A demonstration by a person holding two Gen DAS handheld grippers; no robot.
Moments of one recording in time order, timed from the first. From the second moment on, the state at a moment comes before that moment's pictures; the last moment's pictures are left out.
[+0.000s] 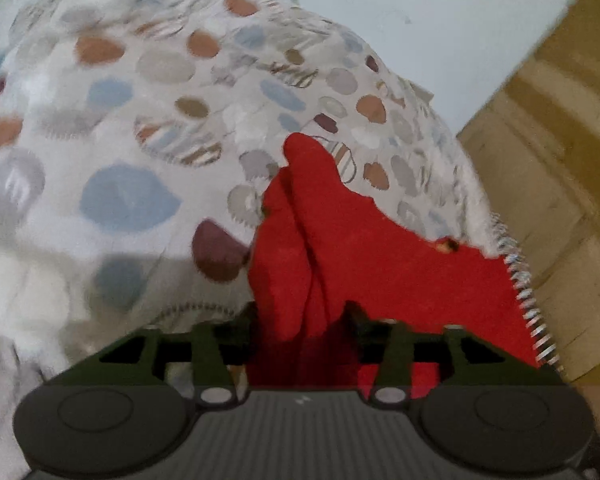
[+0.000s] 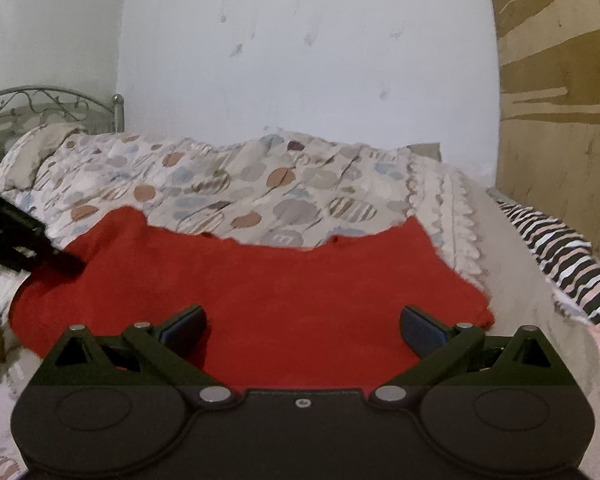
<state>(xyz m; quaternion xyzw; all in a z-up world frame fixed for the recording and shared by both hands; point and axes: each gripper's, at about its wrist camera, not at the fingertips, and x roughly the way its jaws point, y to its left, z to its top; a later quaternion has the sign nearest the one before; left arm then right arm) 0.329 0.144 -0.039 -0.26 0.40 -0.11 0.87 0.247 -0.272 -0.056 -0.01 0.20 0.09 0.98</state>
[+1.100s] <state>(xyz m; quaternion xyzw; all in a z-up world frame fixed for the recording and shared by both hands) 0.318 0.140 -0.065 -0.24 0.41 -0.10 0.87 0.329 -0.339 -0.054 -0.03 0.26 -0.02 0.96</state>
